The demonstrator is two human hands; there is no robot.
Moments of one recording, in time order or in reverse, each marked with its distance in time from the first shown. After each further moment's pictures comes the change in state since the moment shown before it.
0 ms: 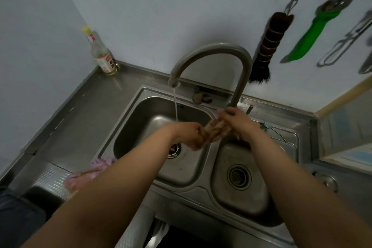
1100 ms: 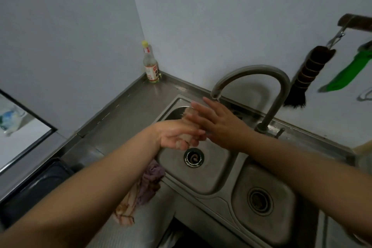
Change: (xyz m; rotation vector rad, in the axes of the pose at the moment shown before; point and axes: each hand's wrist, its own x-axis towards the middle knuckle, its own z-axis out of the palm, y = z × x) left_hand -0.130 -0.046 -0.045 -0.893 -0.170 0.151; right_hand -0.055 -0.078 0.084 -1.183 -0.074 -1.558
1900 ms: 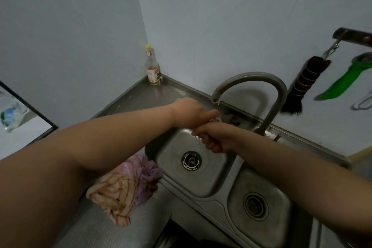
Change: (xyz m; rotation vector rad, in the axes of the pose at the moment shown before) left_hand 0.019 0.055 0.018 2.406 0.445 0.370; right_hand 0.034 -0.026 -0.025 1.535 -0.596 1.150
